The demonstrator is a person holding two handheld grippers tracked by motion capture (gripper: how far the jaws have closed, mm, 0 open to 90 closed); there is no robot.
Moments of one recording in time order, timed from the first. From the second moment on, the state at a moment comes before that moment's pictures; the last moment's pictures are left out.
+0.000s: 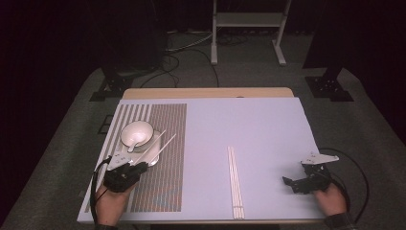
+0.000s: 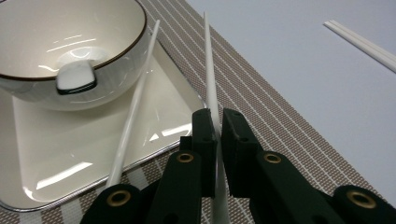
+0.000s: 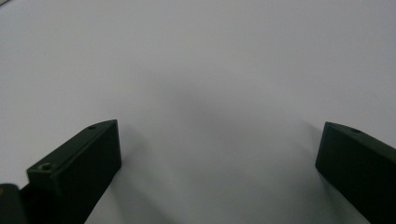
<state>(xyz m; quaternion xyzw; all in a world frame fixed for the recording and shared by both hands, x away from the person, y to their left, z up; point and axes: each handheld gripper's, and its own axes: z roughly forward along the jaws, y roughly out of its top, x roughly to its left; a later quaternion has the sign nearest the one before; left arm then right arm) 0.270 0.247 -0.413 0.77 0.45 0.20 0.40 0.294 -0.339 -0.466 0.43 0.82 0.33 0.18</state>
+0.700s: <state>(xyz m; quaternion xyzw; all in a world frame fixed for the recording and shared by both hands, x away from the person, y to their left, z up) 0.275 0.265 -0.421 0.75 0.48 0.21 0.39 0.294 -0.339 -0.466 0.43 0.82 0.33 0.18</state>
